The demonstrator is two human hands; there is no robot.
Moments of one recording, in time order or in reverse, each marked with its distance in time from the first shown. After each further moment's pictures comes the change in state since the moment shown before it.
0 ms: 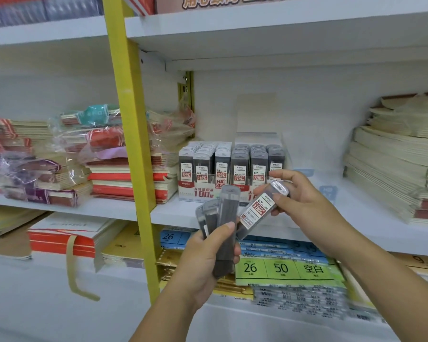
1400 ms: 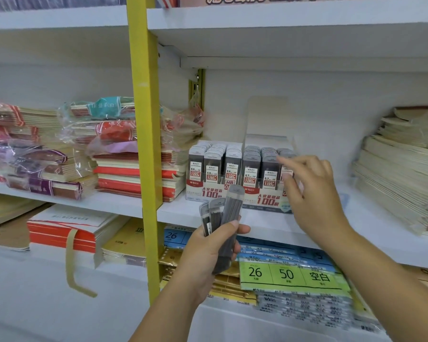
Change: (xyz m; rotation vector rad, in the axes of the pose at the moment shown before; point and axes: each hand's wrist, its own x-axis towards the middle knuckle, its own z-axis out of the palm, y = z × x) left_hand 0.010 0.003 -0.014 0.143 0.049 0.033; right_hand 0.028 0.000 0.007 -0.786 0.367 -0.361
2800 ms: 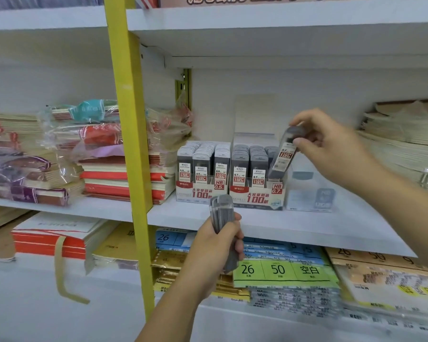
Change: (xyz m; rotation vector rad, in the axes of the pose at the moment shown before) left_hand 0.007 0.007 0.024 0.080 -0.016 -0.012; right_hand 0.062 0.010 -0.063 0.062 -0.107 -0.033
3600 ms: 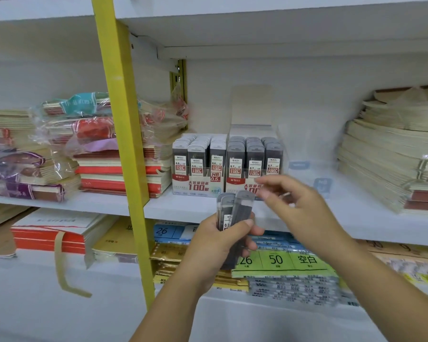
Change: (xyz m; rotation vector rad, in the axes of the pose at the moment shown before) left_hand -0.011 0.001 0.006 0.006 -0.131 0.070; right_hand -0.092 -0.021 0.056 0.416 -0.128 0.236
